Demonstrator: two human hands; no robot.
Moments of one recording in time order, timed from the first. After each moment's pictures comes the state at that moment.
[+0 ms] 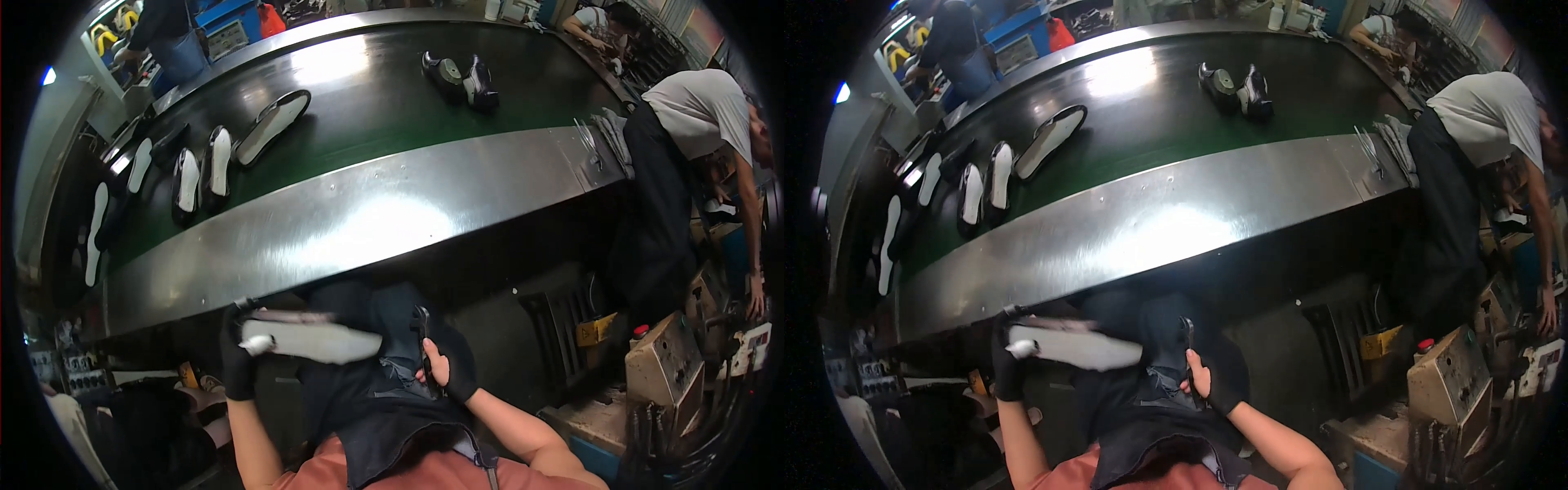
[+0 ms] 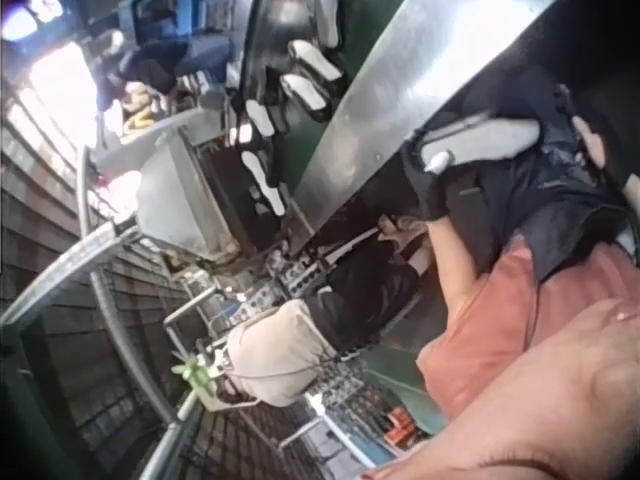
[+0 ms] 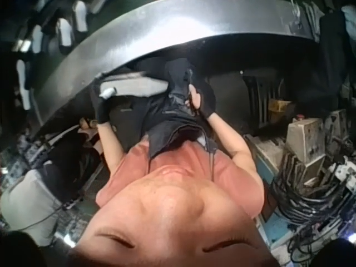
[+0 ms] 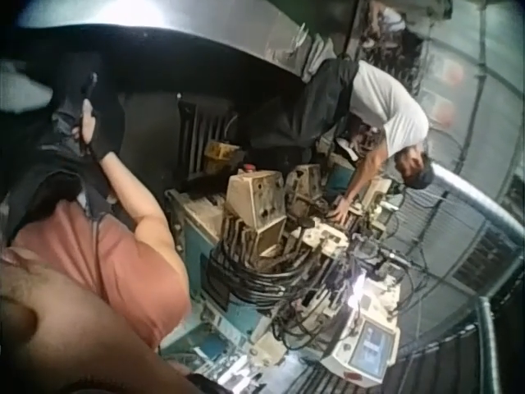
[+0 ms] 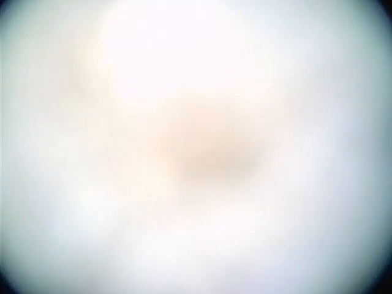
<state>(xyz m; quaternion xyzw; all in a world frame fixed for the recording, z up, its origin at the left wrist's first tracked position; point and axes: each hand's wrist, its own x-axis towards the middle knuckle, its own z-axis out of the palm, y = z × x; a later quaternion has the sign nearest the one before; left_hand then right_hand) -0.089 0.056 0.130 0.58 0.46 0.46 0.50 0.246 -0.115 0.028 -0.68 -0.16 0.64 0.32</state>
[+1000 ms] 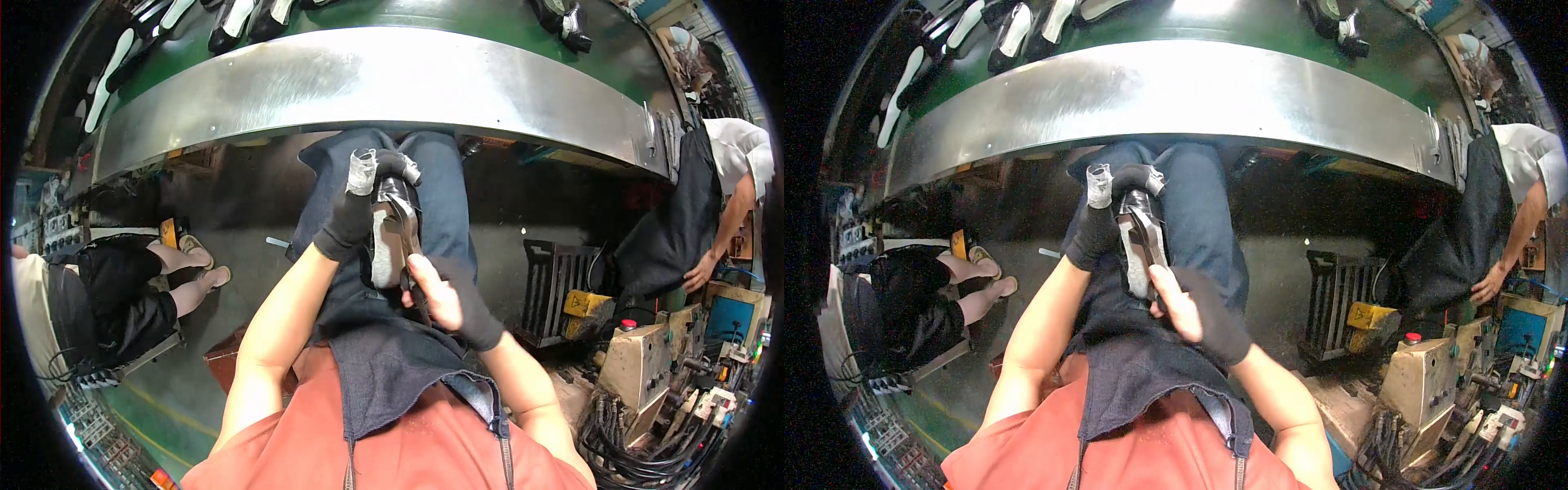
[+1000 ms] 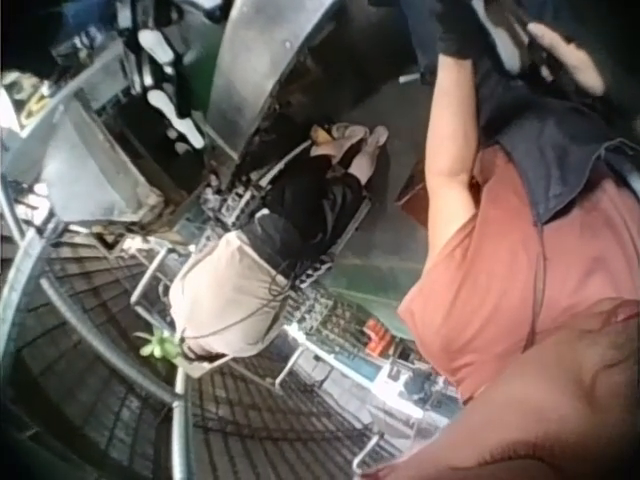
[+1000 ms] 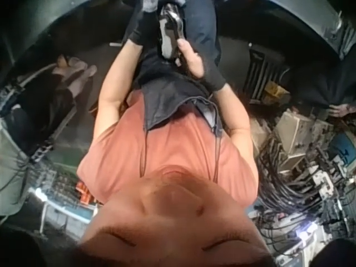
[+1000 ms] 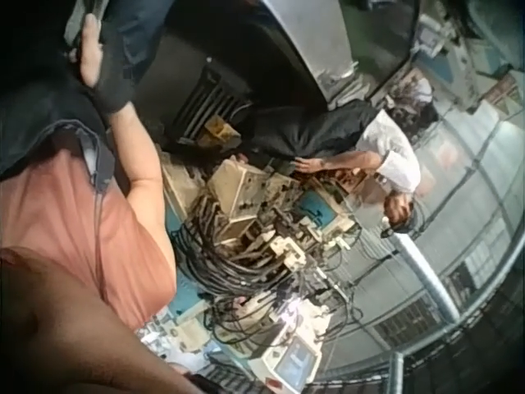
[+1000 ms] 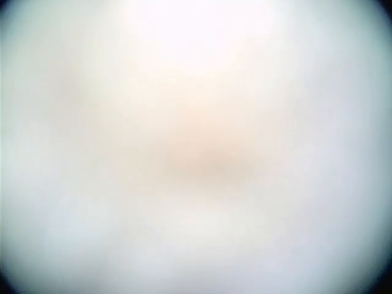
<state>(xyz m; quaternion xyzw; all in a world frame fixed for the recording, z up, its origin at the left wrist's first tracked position) 0.039 0.006 0.090 0.58 0.26 0.50 0.59 0.183 -0.132 0.135 -0.56 -0.39 0.66 0.32</state>
